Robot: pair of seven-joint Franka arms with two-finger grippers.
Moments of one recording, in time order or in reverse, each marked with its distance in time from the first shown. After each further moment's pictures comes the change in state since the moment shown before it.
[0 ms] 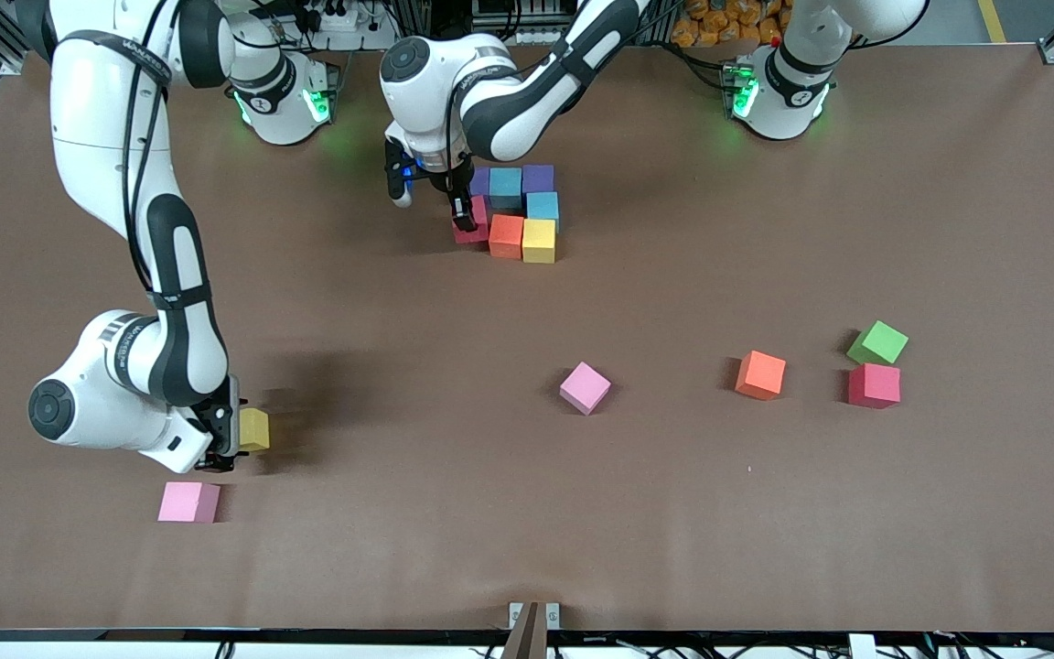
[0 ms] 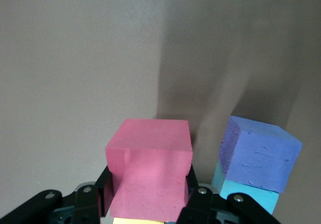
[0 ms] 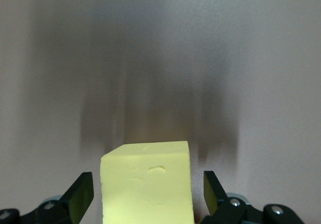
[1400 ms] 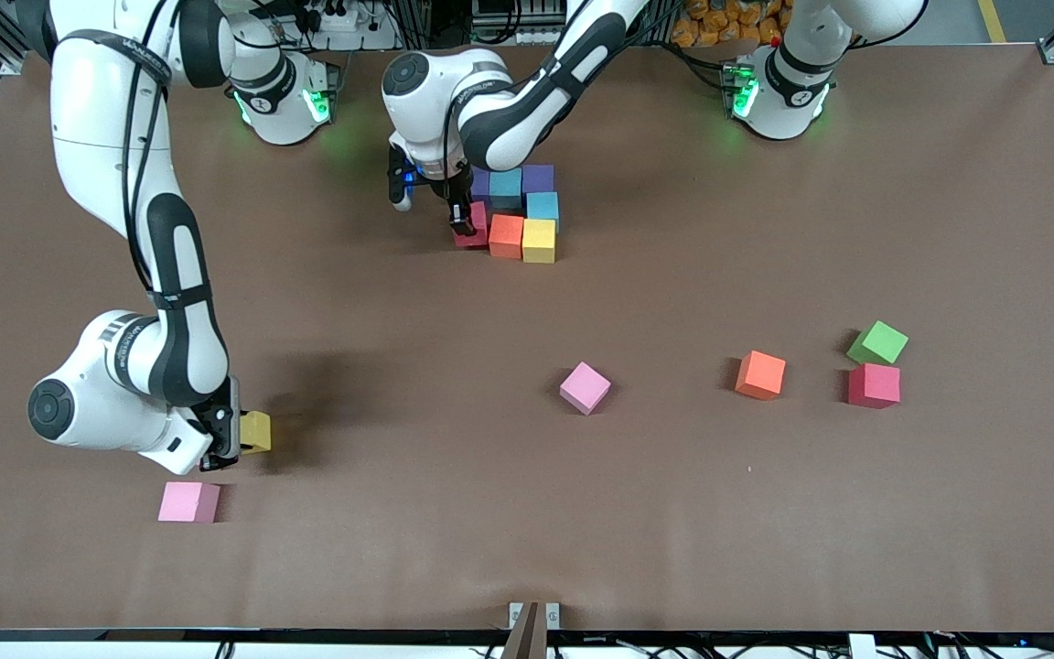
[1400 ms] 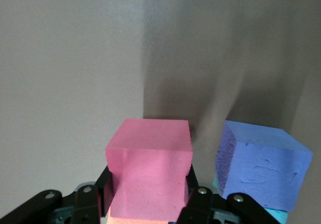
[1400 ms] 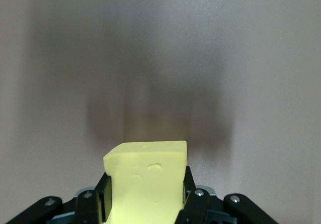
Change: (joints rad) left arm -0.032 0.051 0.014 0.000 0.002 0.033 0.049; right arm 0.000 0.000 0.005 0.008 0.003 0.004 0.008
